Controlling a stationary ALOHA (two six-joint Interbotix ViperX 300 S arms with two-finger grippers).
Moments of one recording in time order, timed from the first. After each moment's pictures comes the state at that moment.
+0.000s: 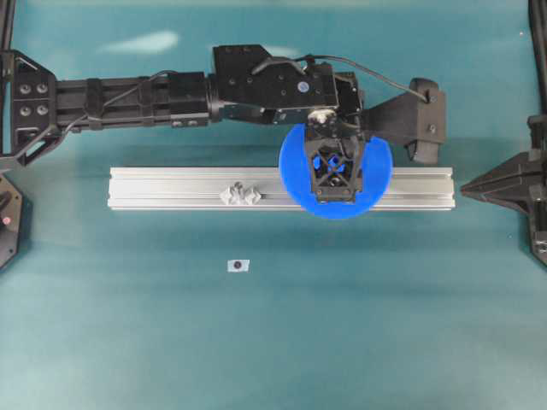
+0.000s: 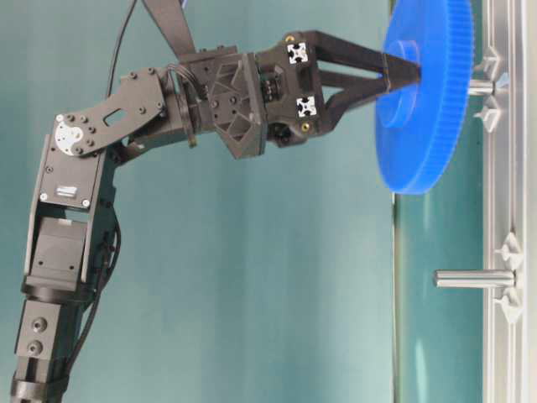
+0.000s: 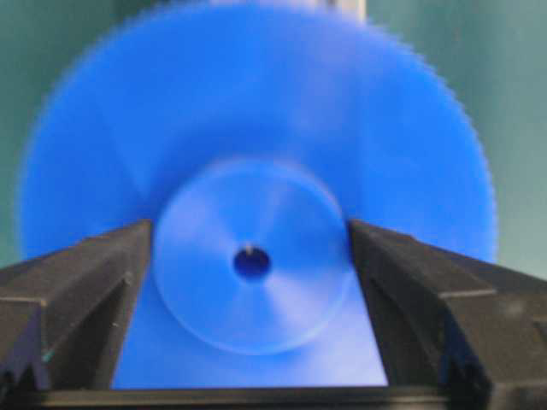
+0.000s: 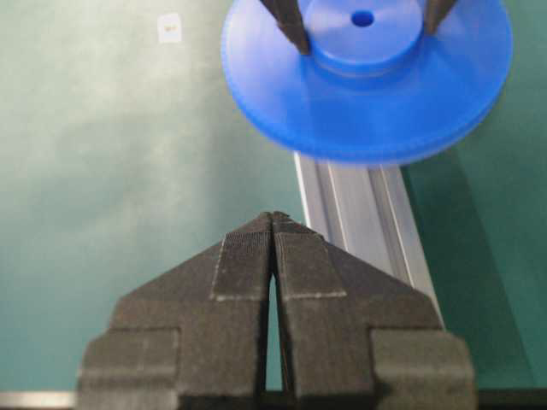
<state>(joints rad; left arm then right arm) 0.13 0.56 -0.47 0.02 1.12 0.19 -0.06 -1.14 1.30 0.04 0.31 0.12</state>
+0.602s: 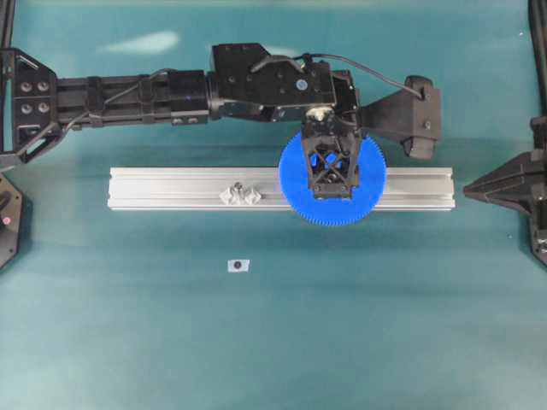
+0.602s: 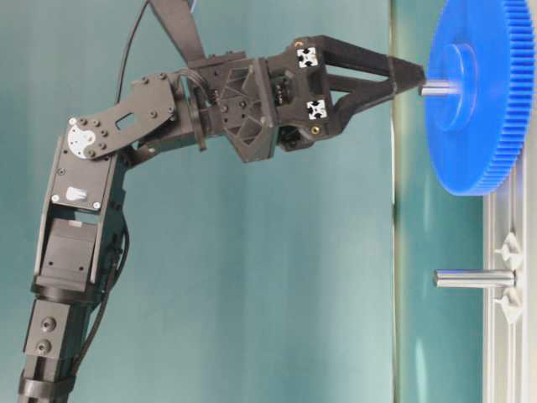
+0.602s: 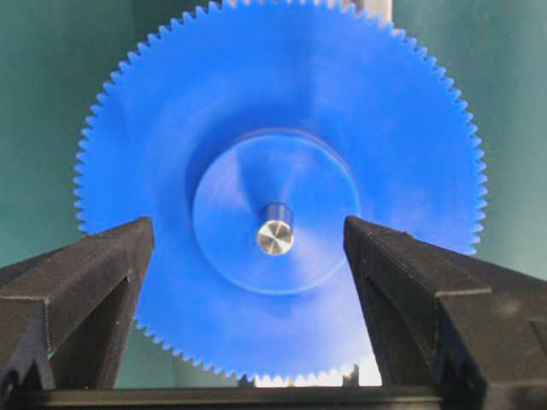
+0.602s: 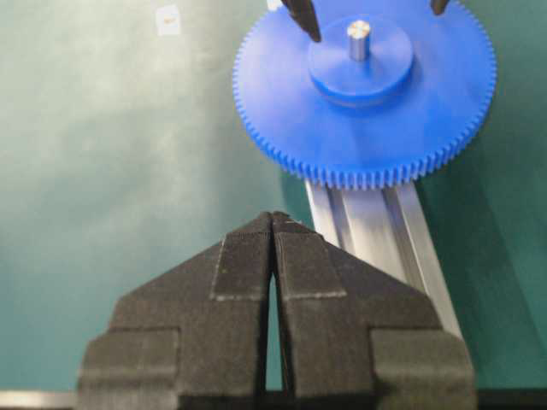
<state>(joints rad) 0.14 0.56 -0.45 0.02 1.12 0.18 -0.06 -1.16 1.30 0.04 0.34 0.16</state>
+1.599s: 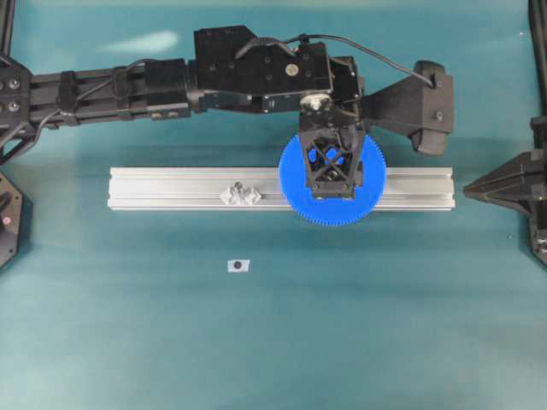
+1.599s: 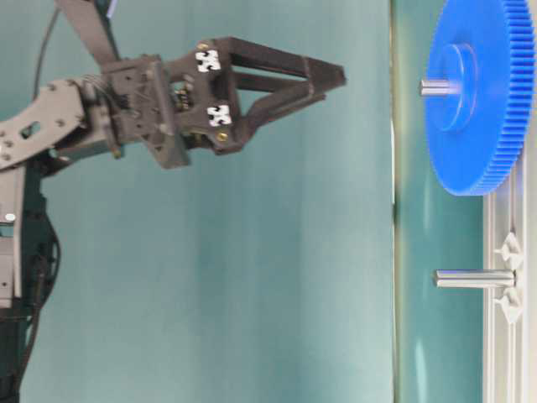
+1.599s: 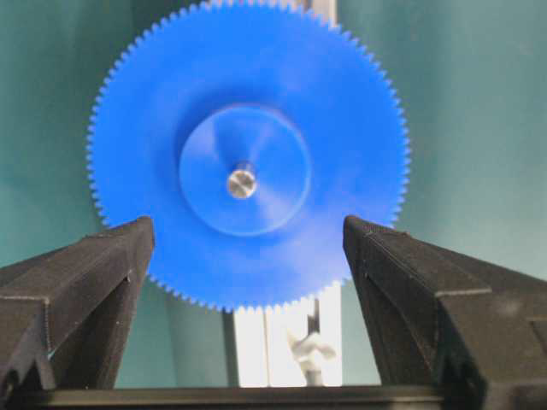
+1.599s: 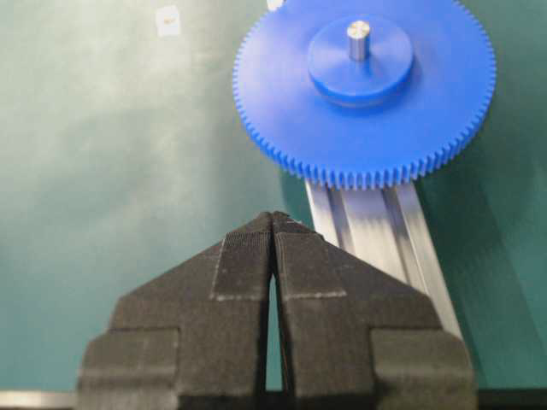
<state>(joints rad) 0.10 0.50 -0.55 0.02 1.26 0.17 -0.06 -1.16 1.30 0.04 0.34 0.16</state>
